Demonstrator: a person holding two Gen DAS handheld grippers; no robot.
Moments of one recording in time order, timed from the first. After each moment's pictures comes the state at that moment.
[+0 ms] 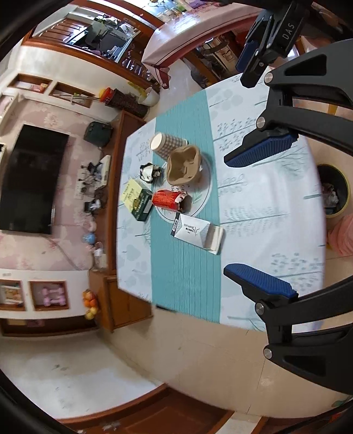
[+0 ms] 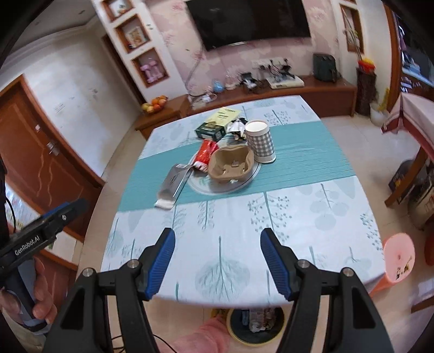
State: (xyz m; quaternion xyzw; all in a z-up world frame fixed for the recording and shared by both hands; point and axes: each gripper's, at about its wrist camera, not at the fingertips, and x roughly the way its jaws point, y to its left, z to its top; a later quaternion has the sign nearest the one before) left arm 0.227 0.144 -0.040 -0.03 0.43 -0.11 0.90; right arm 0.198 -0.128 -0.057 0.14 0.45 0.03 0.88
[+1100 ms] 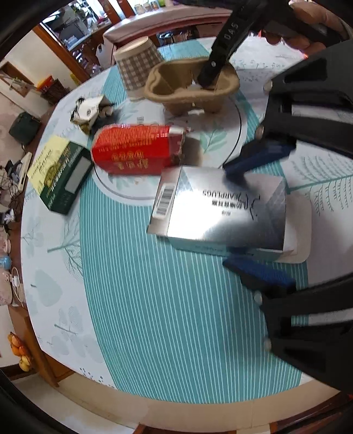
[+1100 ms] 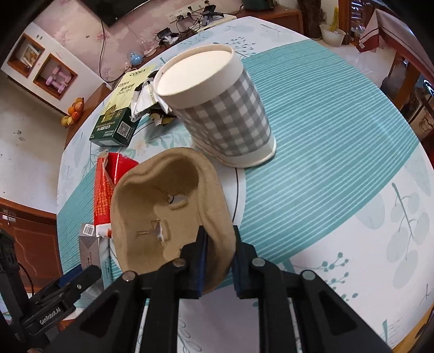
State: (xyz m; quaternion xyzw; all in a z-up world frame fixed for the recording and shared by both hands) left arm 0.461 0.120 -0.230 -0.01 0.61 -0.17 0.77; right arm 0.383 -0.149 -0.207 0.27 0.55 -0.10 0.79
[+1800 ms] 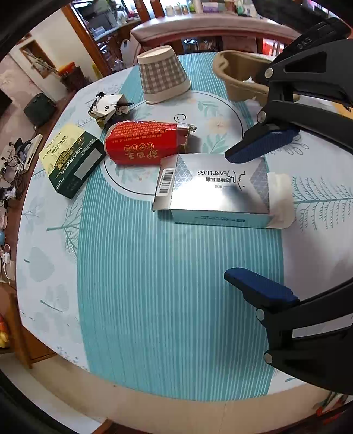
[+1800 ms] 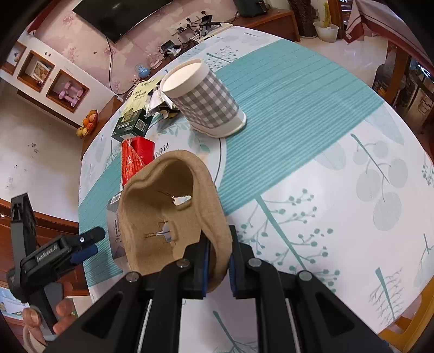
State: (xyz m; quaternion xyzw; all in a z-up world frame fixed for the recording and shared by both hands) left arm 0.458 0.121 -0.223 -0.07 0.63 -0.14 0.76; right arm 0.310 -0.155 -0.183 0.31 0.52 -0.09 0.79
